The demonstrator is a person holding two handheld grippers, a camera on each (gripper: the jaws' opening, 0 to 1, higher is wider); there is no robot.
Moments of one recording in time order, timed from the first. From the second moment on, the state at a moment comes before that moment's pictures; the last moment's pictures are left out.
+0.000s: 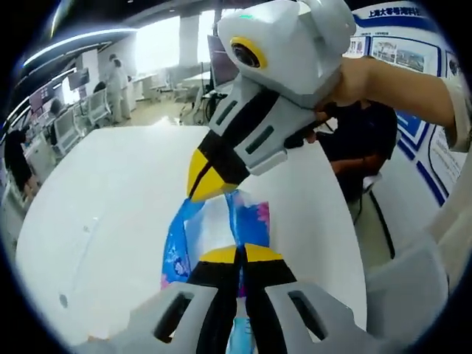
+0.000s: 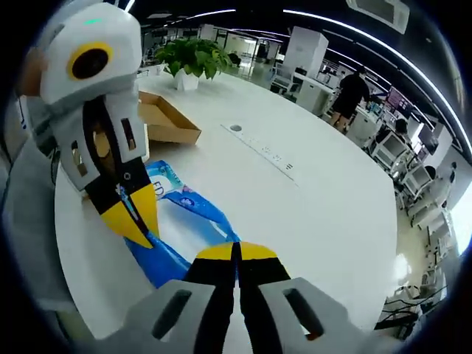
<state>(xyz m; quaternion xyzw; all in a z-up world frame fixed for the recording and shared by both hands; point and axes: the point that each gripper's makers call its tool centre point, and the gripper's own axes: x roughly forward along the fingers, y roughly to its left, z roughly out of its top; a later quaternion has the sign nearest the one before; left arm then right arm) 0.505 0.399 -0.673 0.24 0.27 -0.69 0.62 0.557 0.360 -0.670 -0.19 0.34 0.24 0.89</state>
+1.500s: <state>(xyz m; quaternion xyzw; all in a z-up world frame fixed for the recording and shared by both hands) 0.490 0.328 -0.743 0.29 0.27 -0.73 0.56 0.558 0.287 -0.741 -0.18 0.39 0.17 0.89</state>
